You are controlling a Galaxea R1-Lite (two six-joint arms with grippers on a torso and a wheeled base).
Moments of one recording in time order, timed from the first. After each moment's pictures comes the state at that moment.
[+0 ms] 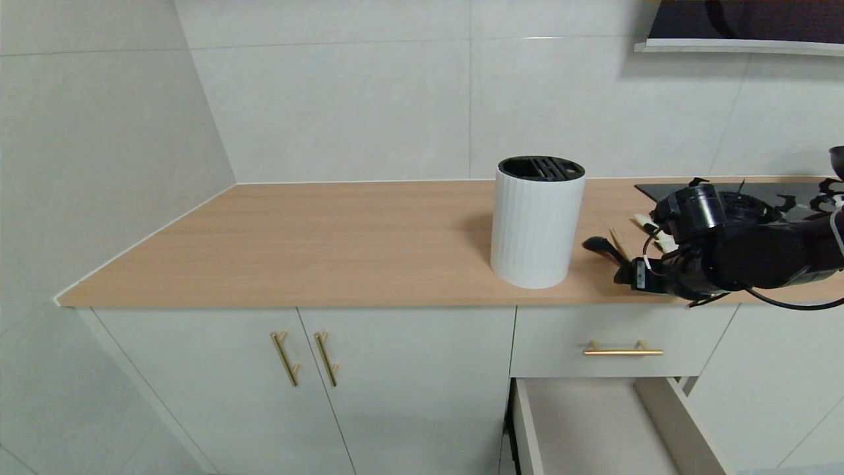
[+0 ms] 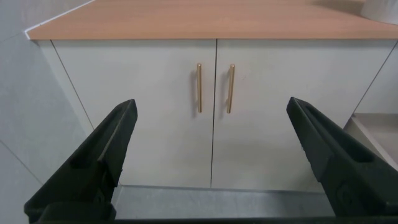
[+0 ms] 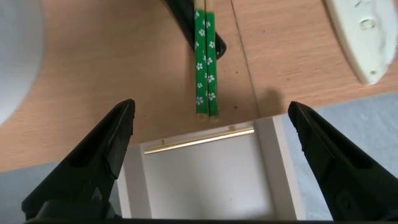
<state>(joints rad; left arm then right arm) 0.00 0.00 0.00 0.00 0.03 0.00 0.17 1.98 -1.24 0.00 -0.30 0.27</state>
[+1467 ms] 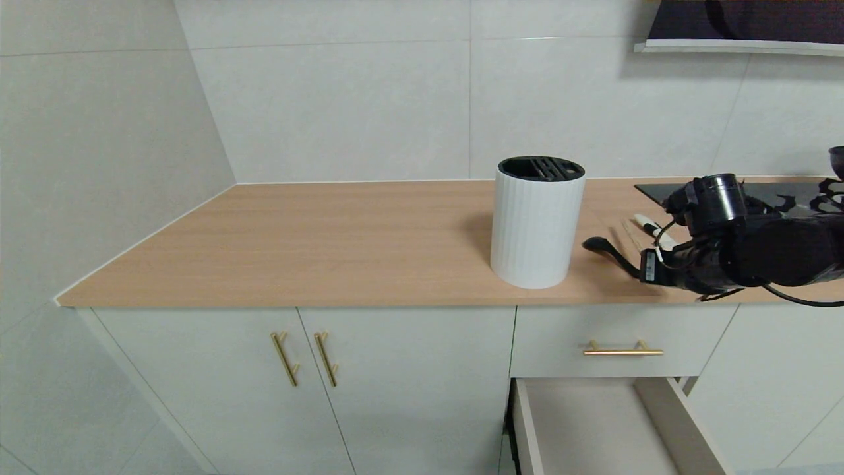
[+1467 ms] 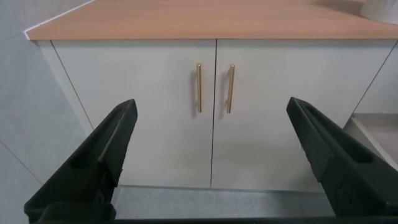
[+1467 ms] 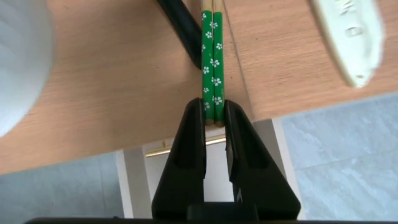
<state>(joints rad) 0.00 0.00 0.00 0.00 0.03 0.00 0.17 1.91 -1.21 -0.02 -0.29 0.27</state>
